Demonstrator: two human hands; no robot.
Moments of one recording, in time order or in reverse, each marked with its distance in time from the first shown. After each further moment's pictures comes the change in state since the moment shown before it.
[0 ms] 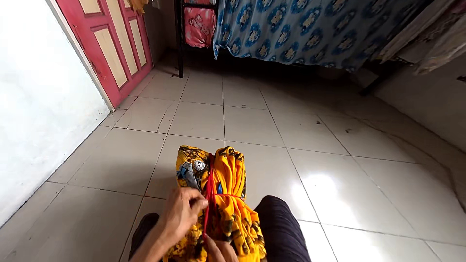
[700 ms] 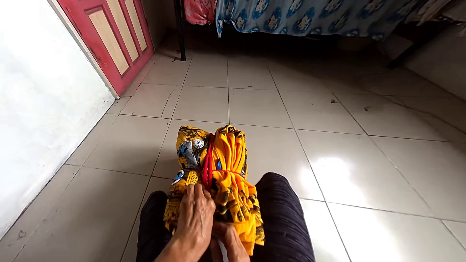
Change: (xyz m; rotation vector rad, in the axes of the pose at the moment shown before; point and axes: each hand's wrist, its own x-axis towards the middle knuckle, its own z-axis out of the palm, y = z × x) left_hand -0.045 0.033 0.074 0.727 0.265 0.047; right_hand -0.037 0.033 0.026 0.119 0.162 0.062
